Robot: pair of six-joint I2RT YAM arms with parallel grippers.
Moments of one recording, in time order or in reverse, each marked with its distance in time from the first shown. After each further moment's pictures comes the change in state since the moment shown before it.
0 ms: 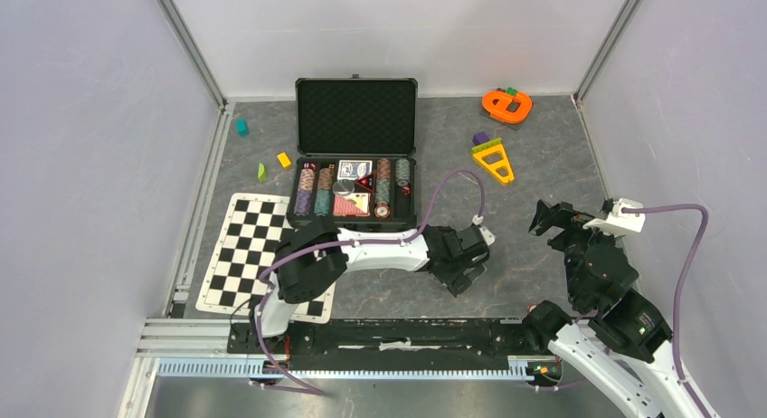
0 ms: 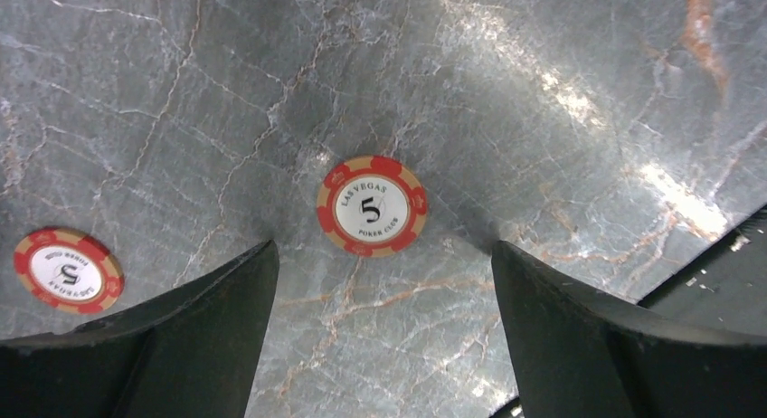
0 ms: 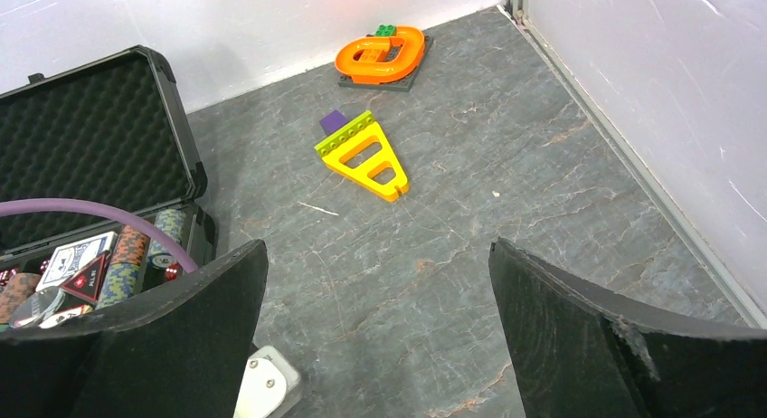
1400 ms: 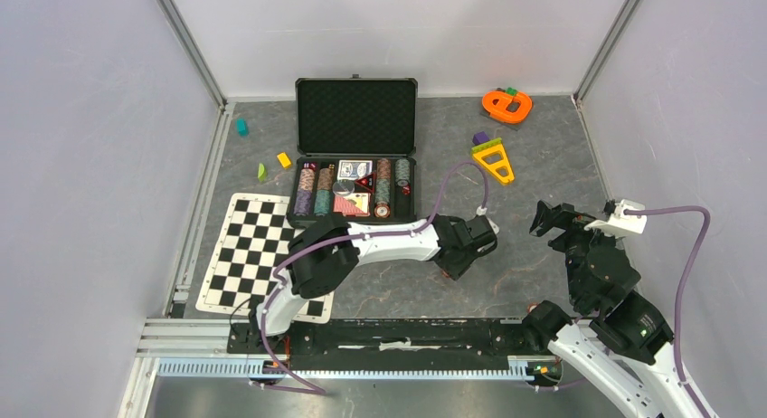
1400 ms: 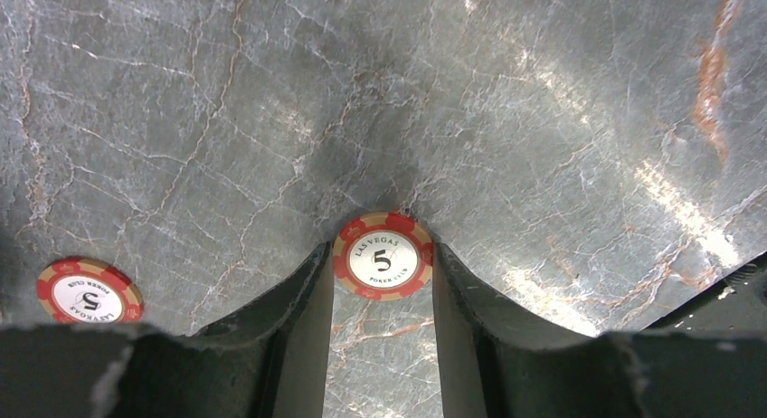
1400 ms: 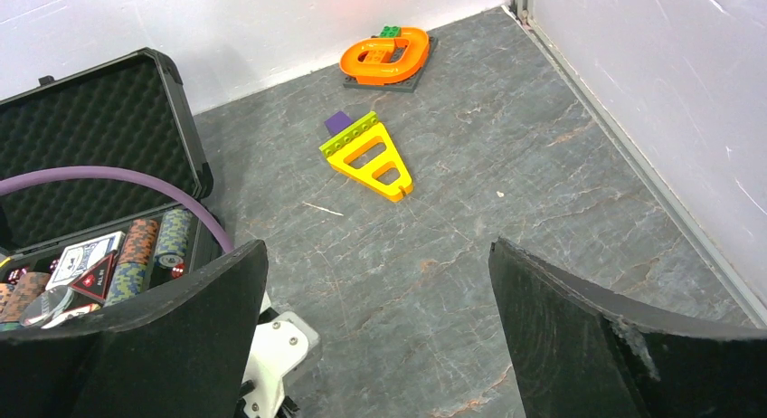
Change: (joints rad) left arm 0.032 0.100 0.147 -0.091 0.021 -0.022; right arm 0.000 -0.012 0.000 -0.006 -0.008 0.005
